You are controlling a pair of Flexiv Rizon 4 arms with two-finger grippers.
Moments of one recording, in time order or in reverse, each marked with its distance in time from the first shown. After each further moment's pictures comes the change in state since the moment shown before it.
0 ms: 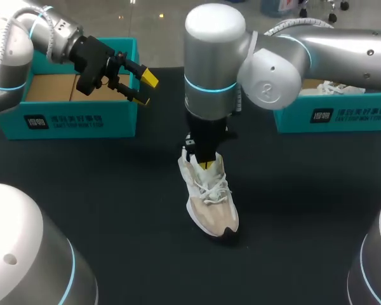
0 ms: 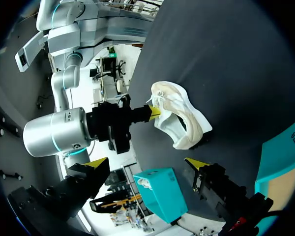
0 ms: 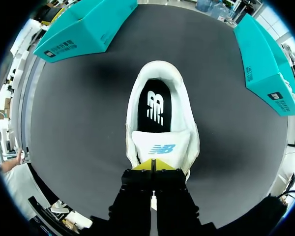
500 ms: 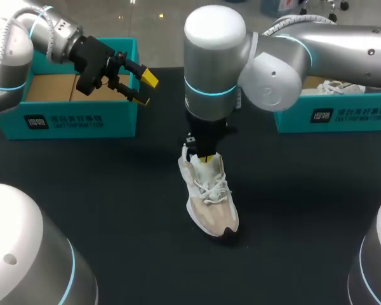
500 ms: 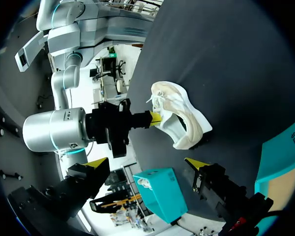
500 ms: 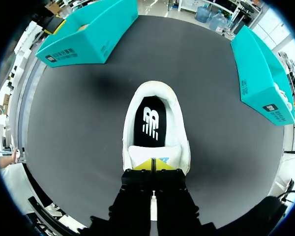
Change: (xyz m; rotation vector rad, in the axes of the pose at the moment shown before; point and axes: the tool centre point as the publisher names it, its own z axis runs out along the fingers) left arm 0.000 0.000 0.000 0.000 0.000 0.000; right arm -0.004 0.020 0.006 -0.080 -0.016 -0.043
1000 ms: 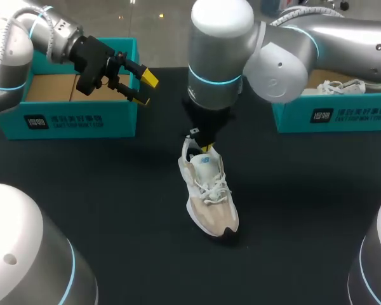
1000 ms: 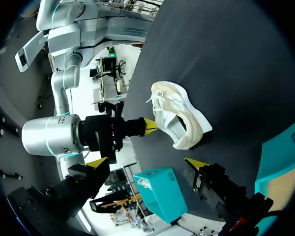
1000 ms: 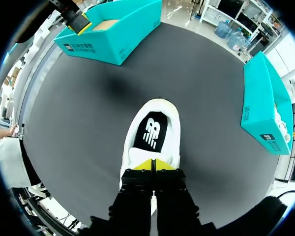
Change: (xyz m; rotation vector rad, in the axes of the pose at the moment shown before) left arm 0.000 0.000 0.000 0.000 0.000 0.000; right arm -0.011 0.017 -0.024 -0.049 0.010 -0.200
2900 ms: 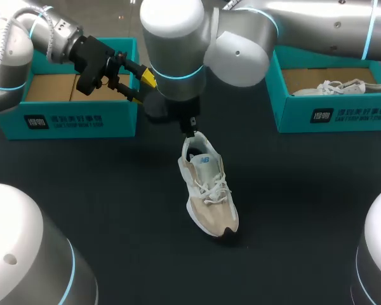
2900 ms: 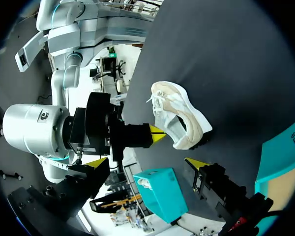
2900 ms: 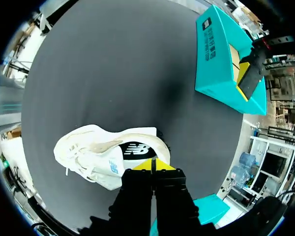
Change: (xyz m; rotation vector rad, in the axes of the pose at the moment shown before) left arm 0.000 0.000 0.000 0.000 0.000 0.000; right arm 0.009 0.069 -0.012 0.032 -0.164 -1.341
